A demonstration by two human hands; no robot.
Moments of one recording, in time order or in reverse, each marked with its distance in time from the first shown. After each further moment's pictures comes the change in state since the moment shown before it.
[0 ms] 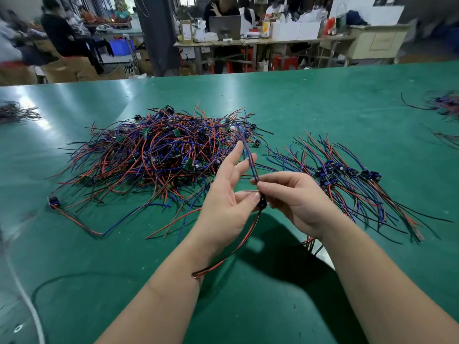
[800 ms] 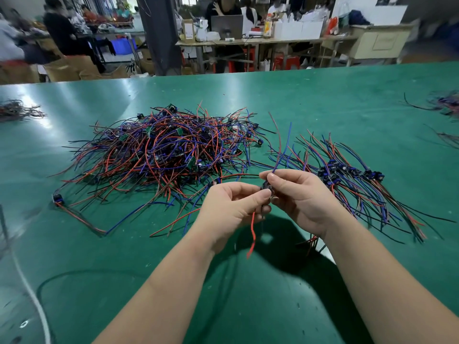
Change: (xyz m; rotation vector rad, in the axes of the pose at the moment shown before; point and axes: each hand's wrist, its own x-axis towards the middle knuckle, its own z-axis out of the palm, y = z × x) left_hand 0.003 -0.005 -0.006 -0.141 0.048 -0.367; right_hand 0.002 -0.002 -0.003 0.165 0.008 0.049
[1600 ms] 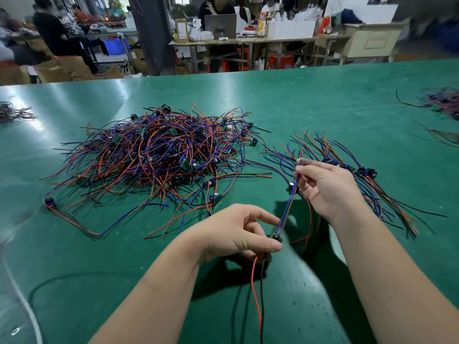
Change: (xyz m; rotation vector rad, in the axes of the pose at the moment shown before) left_hand -0.011 0.000 -0.005 0.454 -0.452 -0.252; right_hand 0.010 -0.017 -0.031 0.144 0.532 -0.051
